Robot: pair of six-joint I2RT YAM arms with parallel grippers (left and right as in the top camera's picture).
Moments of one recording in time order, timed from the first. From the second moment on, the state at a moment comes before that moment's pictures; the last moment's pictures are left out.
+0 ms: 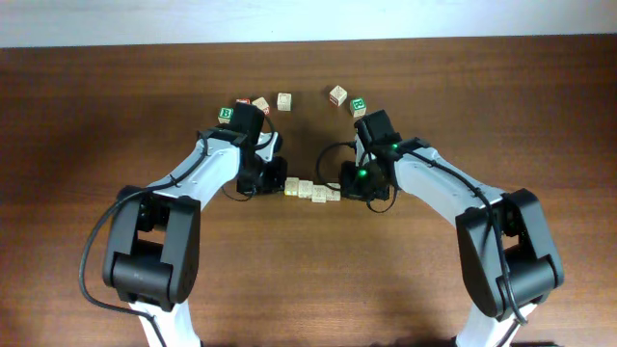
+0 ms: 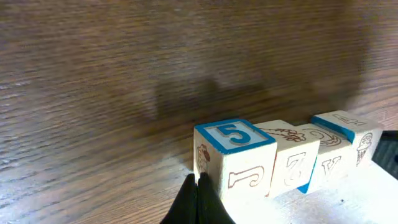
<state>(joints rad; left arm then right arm) -0.28 1.99 1.31 -0.70 0.38 -0.24 0.38 1.92 1.22 -0.61 -0.33 0.48</state>
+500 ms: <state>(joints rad) -0.28 1.99 1.31 -0.71 0.36 -0.24 0.54 1.92 1.42 -0.85 -0.19 0.50</state>
